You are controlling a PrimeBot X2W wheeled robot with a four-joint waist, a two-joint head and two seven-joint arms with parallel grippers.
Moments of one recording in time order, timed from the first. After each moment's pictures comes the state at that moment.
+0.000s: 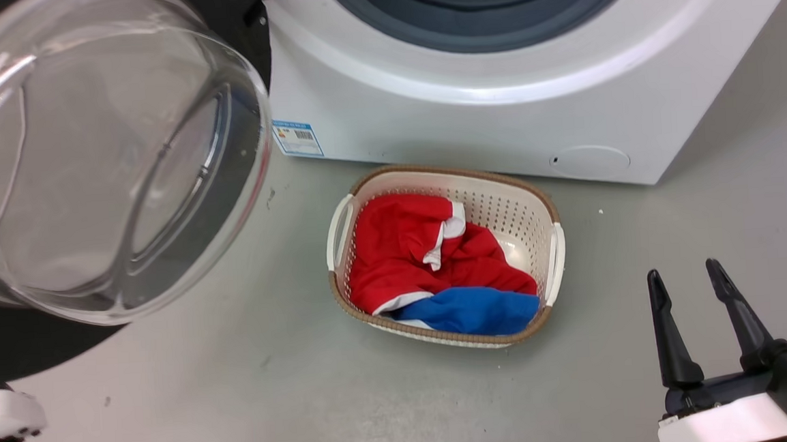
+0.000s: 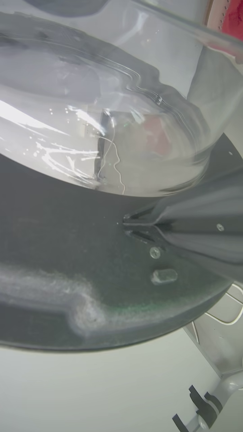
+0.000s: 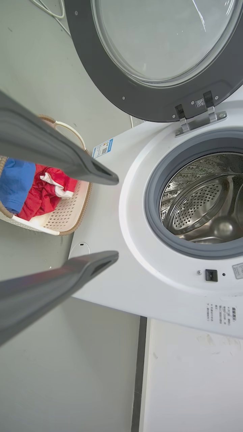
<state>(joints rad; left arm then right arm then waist) -0.11 0.29 0.36 0.19 -0.23 0.07 -0.27 0.07 -0.05 -0.01 -0.06 0.07 0.13 -0.26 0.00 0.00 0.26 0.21</state>
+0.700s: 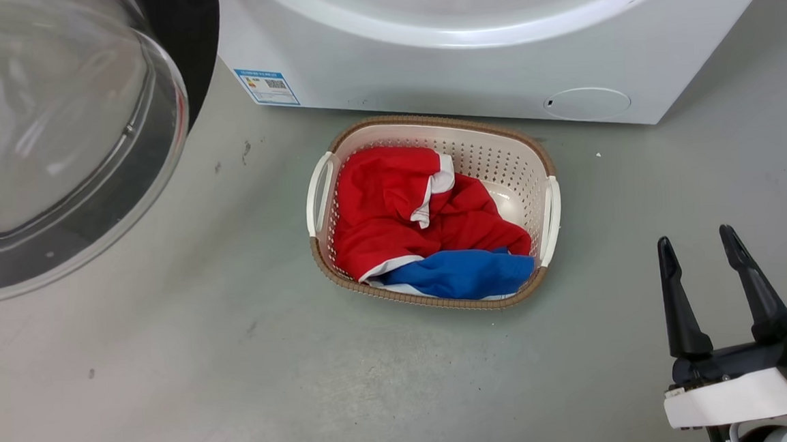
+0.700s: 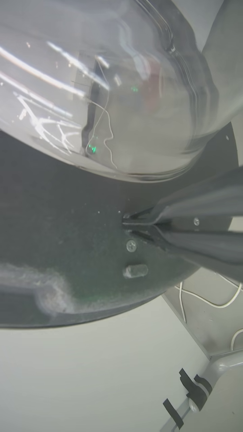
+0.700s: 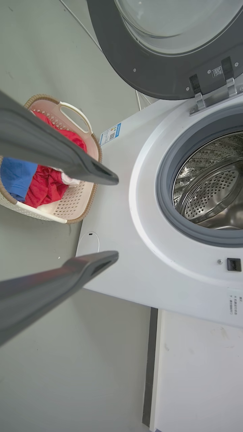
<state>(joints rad) -0.38 0.49 0.49 0.56 -0.31 -0.03 -0.27 0.01 -0.05 -0.03 -0.08 0.04 0.13 -0.26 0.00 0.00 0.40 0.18</state>
